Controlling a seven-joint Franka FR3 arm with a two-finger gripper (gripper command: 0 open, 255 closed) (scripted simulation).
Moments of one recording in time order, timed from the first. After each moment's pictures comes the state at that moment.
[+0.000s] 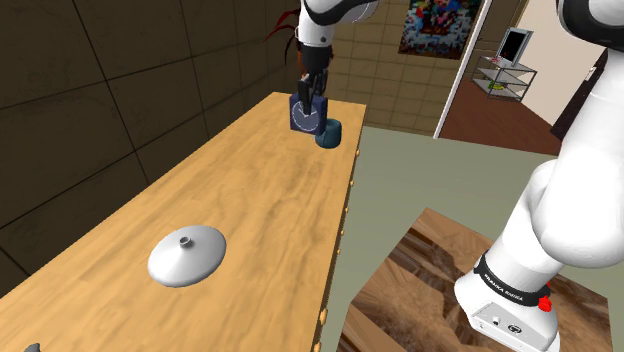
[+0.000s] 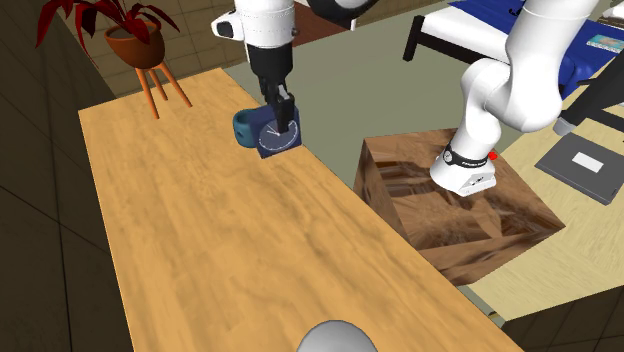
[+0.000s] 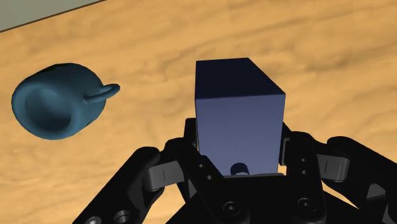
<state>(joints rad) 0.16 0.09 -0.08 -1.74 0.00 1.84 -0.21</state>
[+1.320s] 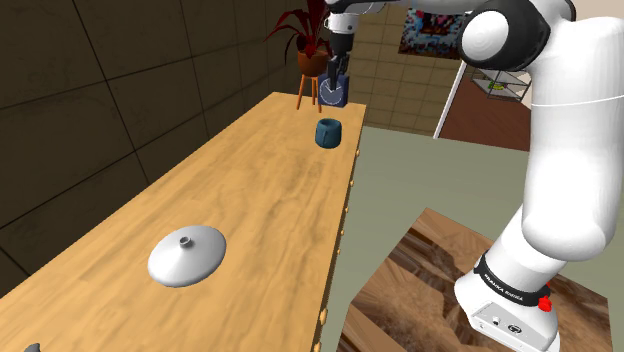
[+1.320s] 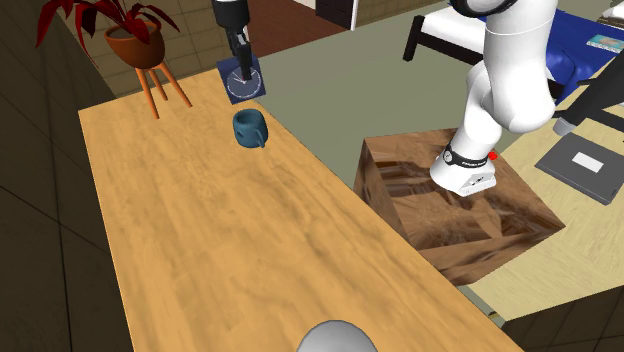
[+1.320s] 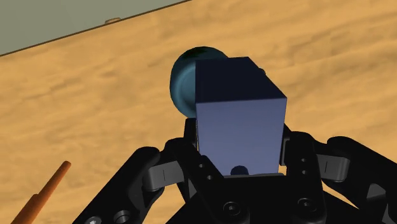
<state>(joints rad) -0.09 0.43 -0.21 -1.24 0.09 1.67 -0.57</state>
